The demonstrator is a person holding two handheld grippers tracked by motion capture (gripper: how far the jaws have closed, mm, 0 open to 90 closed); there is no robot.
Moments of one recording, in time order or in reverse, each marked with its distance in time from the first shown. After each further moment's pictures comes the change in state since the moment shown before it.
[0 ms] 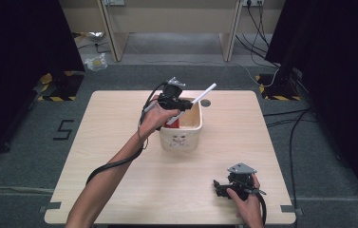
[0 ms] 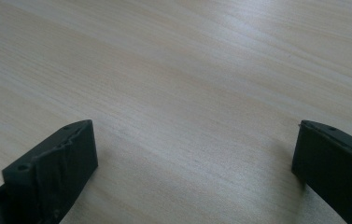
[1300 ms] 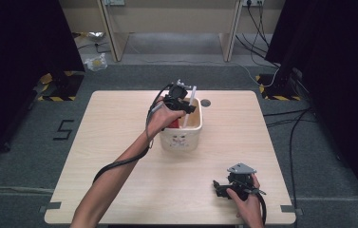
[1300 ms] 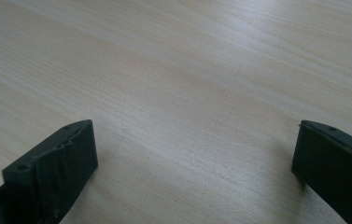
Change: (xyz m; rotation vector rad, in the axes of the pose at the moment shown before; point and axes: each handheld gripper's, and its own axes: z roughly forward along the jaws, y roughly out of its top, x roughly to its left) left arm 0.001 0.001 0.020 0.076 0.076 -0.008; right arm 0.001 0.000 0.000 -0.002 0.005 -0.006
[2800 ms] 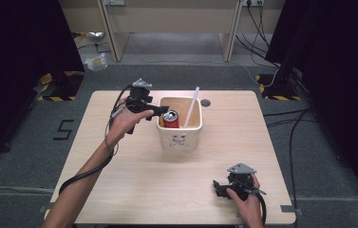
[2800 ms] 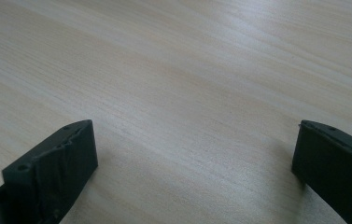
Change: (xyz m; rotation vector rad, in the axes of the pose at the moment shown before) left arm 0.056 -0.053 -0.085 -0.126 0.020 -0.085; right arm 0.000 0.000 0.000 -0.001 0.002 0.002
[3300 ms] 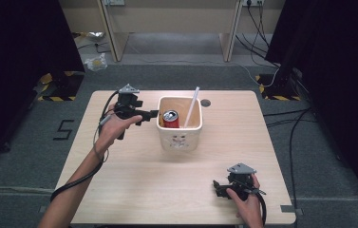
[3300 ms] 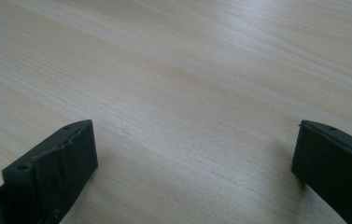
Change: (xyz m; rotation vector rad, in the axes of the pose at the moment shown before) left arm 0.016 -0.027 -0.020 -0.025 0.014 -0.017; right arm 0.000 0.000 0.000 0.000 -0.002 -0.003
